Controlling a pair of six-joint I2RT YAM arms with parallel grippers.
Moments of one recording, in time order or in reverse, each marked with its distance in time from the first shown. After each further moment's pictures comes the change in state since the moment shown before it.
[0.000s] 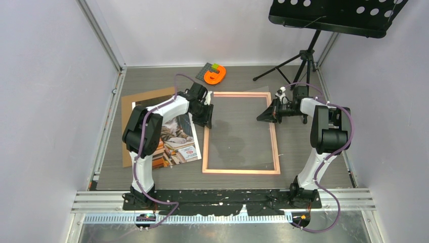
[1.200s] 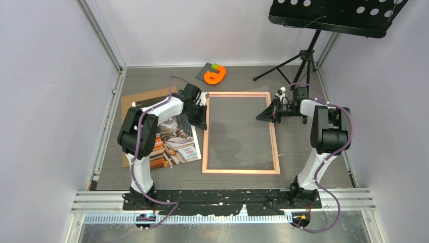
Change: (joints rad) left arm 0.049 -0.047 -0.071 0.016 0.103 0.018; right arm -0.002 0.000 -0.029 0.079 -0.041 0.063
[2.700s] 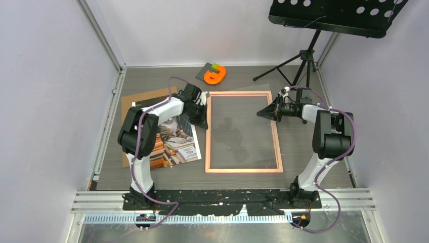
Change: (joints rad) left arm 0.001 0.005 -0.008 0.038 0.025 -0.026; right arm -0.011 -0.078 -0.113 0.276 -0.093 0.284
